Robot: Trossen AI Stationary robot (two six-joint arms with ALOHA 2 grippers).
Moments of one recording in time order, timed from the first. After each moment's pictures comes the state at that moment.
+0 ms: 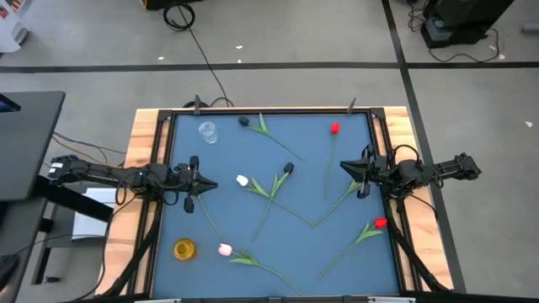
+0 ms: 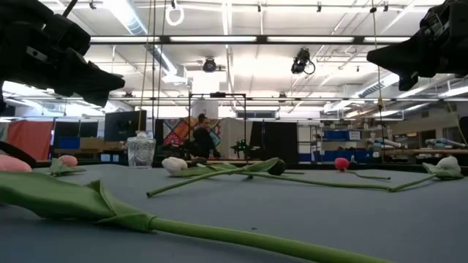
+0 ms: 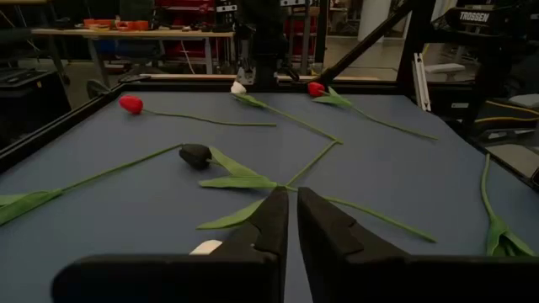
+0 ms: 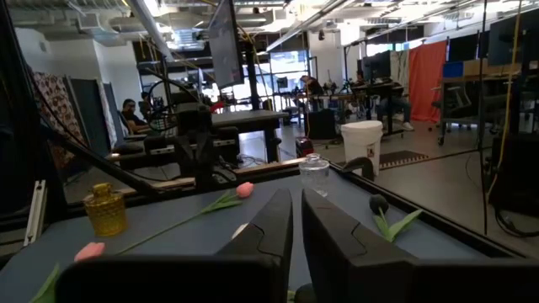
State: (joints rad) left arm -0.10 0.33 0.01 0.21 -0.09 -0.04; right arm 0.21 0.00 0.01 0.14 0.48 0.06
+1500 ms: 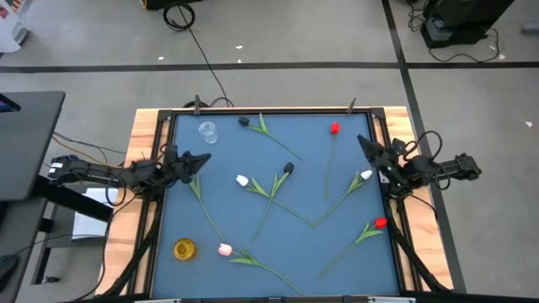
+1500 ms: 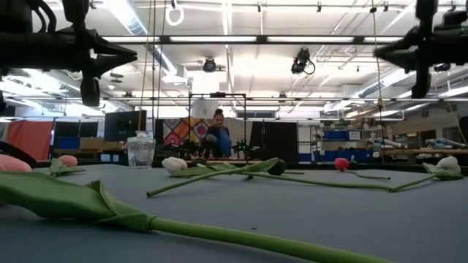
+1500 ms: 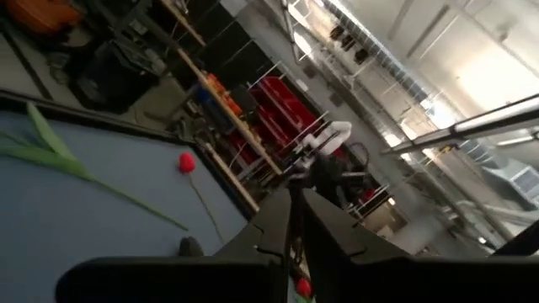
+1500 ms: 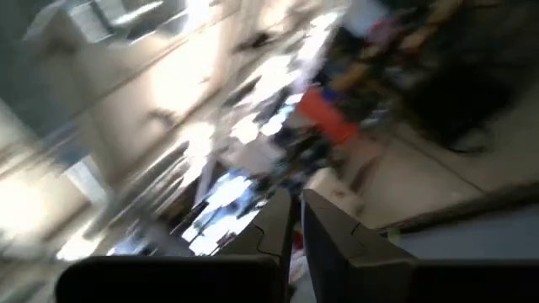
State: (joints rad) left arm -0.10 0.34 0.01 0.56 -0.53 -0.80; right arm 0.20 0.02 0.01 0.45 0.98 0.60
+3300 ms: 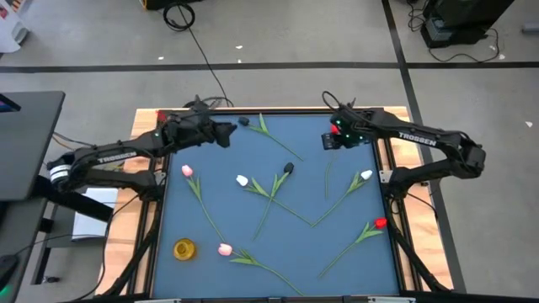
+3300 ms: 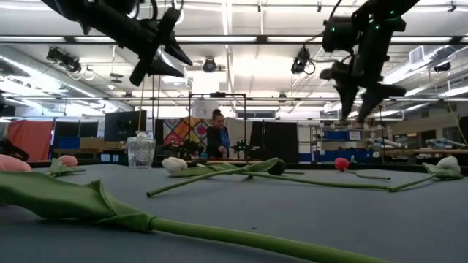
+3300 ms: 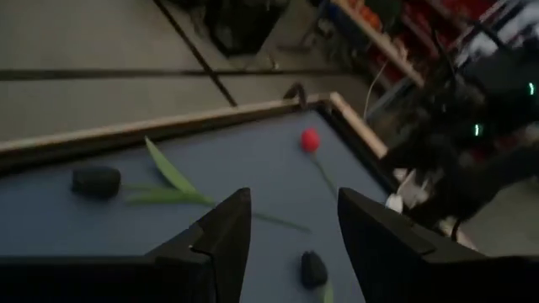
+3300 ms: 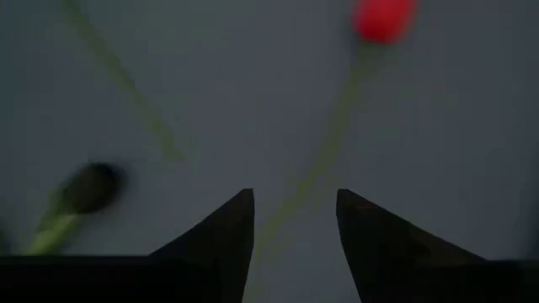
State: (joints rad) left arm 0.40 1.03 0.73 -0.04 -0.15 -0.67; right arm -0.56 1.25 0.94 -0.94 0.08 0.84
